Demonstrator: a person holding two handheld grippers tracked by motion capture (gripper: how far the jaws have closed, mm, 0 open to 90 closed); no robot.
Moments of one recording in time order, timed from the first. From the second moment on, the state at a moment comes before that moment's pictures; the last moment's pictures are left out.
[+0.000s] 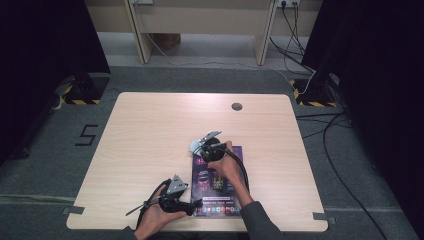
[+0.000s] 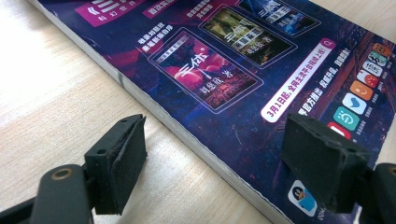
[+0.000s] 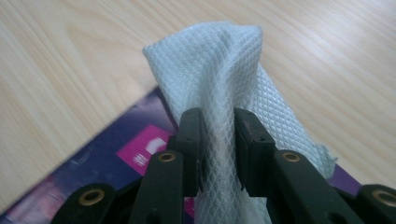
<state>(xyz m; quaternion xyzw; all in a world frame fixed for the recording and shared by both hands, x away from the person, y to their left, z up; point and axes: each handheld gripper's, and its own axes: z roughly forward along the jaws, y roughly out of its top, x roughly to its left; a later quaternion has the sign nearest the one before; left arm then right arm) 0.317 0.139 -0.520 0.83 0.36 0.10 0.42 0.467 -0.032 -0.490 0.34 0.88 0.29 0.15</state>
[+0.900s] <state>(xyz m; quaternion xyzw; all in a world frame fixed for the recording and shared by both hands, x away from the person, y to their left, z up) 0.316 0.139 -0.521 0.83 0.36 0.10 0.42 0.462 -0.133 -0.490 0.44 0.83 0.26 0.21</state>
